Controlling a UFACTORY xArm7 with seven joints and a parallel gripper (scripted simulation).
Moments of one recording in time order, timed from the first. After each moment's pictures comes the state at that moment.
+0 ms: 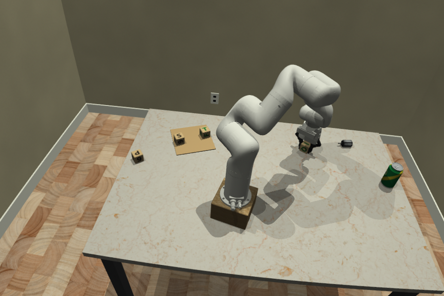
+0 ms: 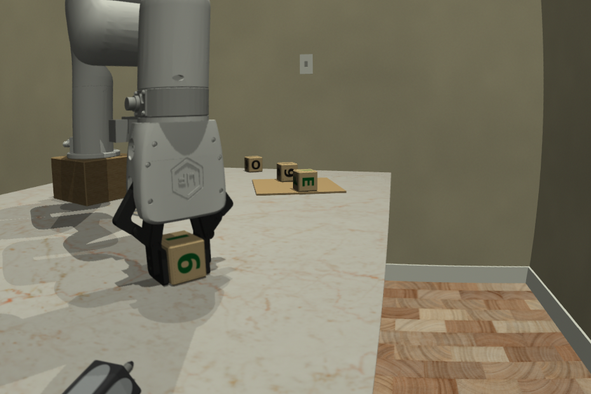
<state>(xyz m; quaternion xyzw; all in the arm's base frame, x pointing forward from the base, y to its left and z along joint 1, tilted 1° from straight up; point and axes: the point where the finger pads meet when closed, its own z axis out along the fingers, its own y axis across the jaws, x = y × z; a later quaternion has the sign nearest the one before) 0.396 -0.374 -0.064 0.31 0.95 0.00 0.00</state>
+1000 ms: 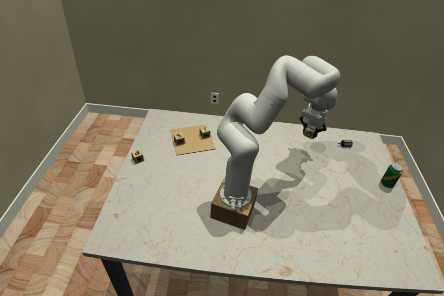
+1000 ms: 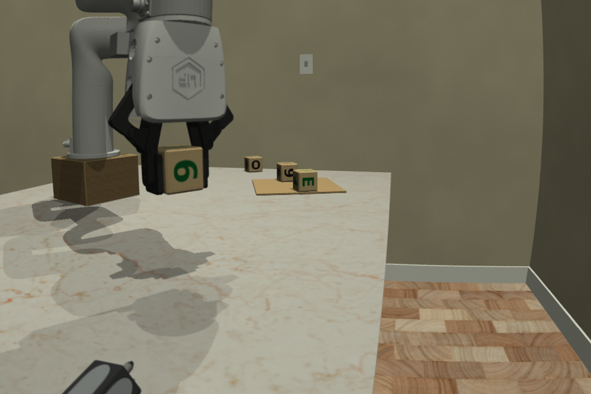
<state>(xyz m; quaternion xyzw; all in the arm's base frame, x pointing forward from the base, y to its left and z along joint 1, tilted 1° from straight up) 0.397 -0.375 0.033 0.31 0.95 0.00 0.01</state>
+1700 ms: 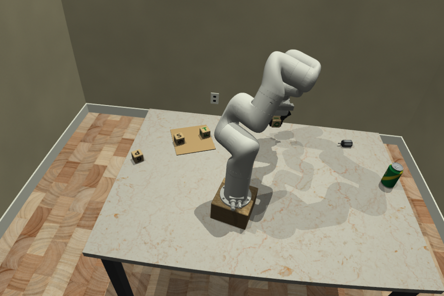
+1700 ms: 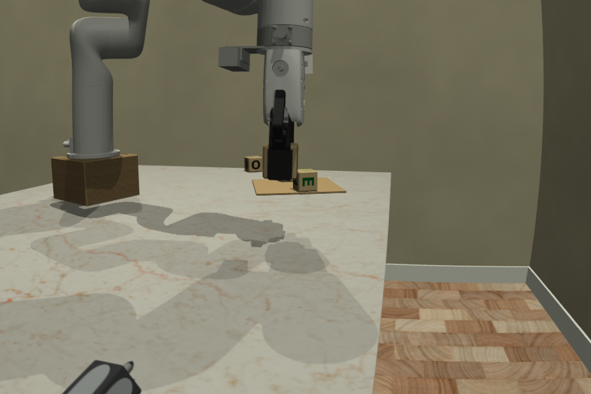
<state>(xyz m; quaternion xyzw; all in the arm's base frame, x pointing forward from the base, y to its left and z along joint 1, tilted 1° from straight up) 0.476 -0.209 0.025 -0.05 1.00 0.01 -0.01</state>
